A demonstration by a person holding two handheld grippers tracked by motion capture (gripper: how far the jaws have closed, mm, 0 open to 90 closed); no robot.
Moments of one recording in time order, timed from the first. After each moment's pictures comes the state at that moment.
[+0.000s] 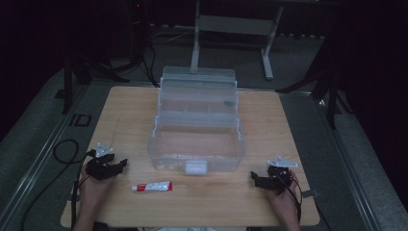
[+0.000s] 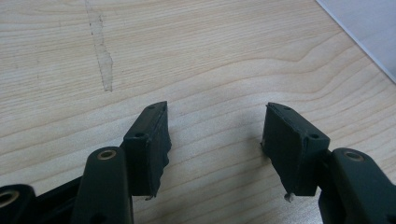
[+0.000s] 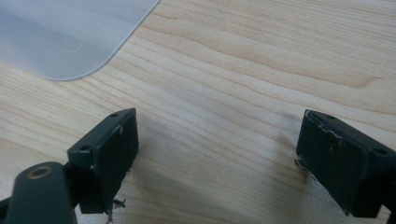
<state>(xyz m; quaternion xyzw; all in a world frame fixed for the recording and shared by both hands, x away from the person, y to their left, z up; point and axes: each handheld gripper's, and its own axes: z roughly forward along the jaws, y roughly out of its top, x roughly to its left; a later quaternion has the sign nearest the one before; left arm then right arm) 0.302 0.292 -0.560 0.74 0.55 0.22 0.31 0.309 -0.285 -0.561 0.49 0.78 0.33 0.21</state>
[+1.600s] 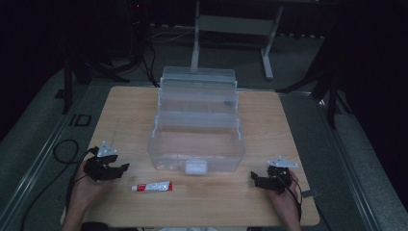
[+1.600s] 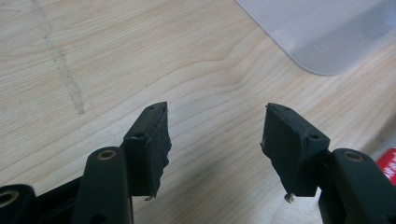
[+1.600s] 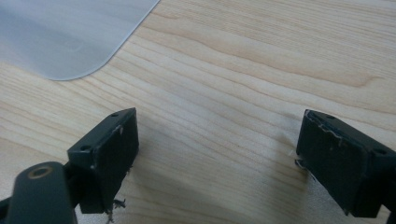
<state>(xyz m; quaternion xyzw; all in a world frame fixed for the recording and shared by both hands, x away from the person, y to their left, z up) 0.287 0.275 -0.513 0.82 0.46 0.19 0.28 0.308 -0.285 -0.561 0.49 0.78 0.33 0.21</state>
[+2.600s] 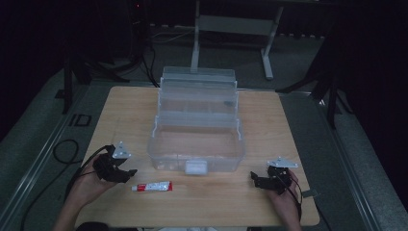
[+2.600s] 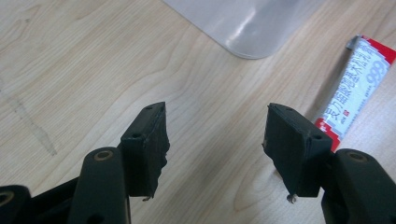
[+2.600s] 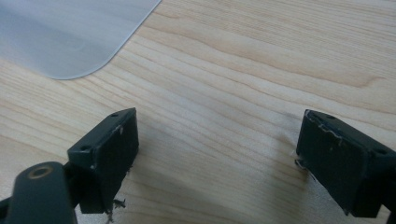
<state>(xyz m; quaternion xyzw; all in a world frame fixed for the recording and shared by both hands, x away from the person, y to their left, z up) 0.287 0.243 -0.489 0.90 0.34 0.16 0.22 0.308 -0.285 -0.561 0.49 0.78 0.33 0.21</state>
